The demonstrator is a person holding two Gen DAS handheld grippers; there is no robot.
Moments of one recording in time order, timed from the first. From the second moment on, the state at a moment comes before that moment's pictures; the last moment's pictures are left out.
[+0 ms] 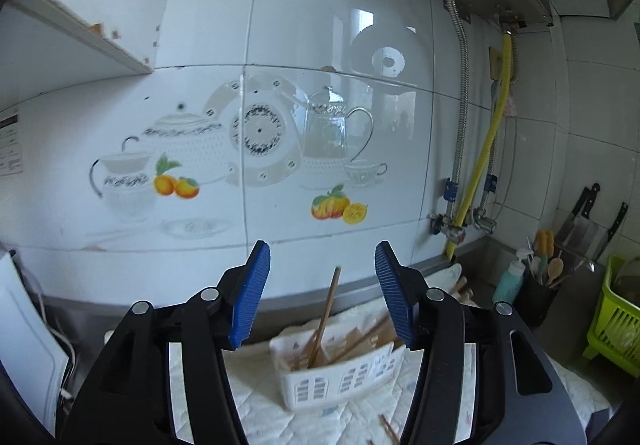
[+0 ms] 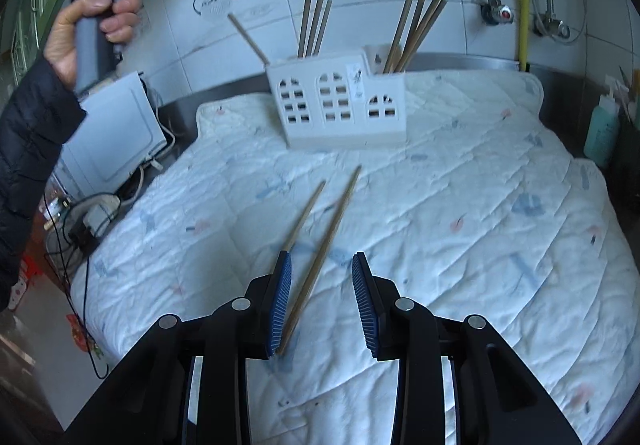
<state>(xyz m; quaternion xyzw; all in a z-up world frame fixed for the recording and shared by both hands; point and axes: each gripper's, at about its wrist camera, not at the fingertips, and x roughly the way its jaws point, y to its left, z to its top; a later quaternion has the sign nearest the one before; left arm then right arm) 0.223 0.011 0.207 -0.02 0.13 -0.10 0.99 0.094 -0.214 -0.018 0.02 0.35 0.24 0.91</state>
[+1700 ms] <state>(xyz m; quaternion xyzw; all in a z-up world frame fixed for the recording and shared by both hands) 0.067 -0.076 -0.074 -0.07 0.38 -0.13 0.91 0.066 -0.253 -0.018 0.04 0.31 0.17 0.93</state>
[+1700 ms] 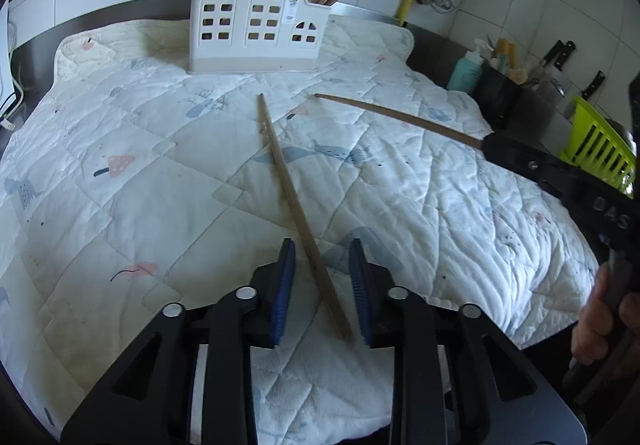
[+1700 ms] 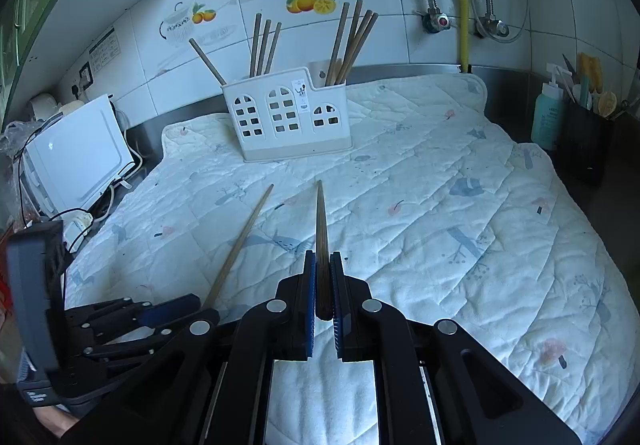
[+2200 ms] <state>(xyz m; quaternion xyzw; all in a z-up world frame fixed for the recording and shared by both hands) 0.071 -0.043 -0.051 -0.05 0.36 -0.11 0.92 0.066 -0.255 0.014 0.03 0.28 0.17 0.95</state>
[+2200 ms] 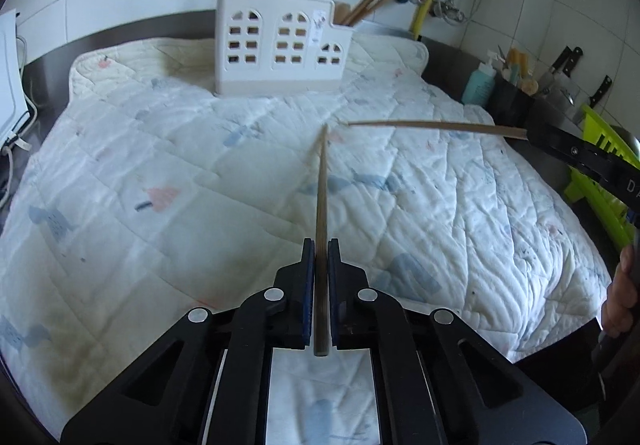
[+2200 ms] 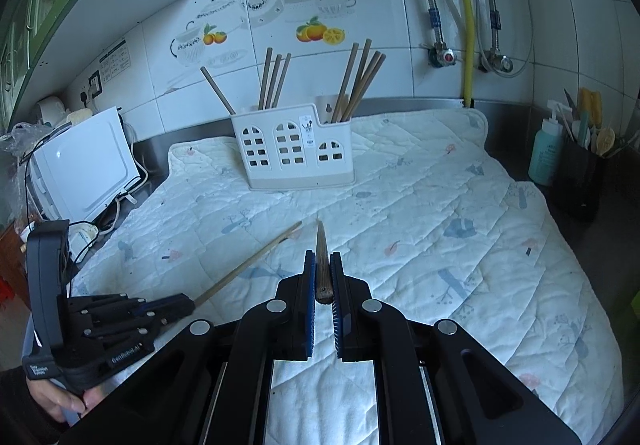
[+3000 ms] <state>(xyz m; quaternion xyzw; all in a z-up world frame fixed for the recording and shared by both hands) 0.075 -0.037 -0.079 -0.07 0.37 -0.14 0.91 0.074 -0.242 0.054 0.01 0.24 0.19 0.95</state>
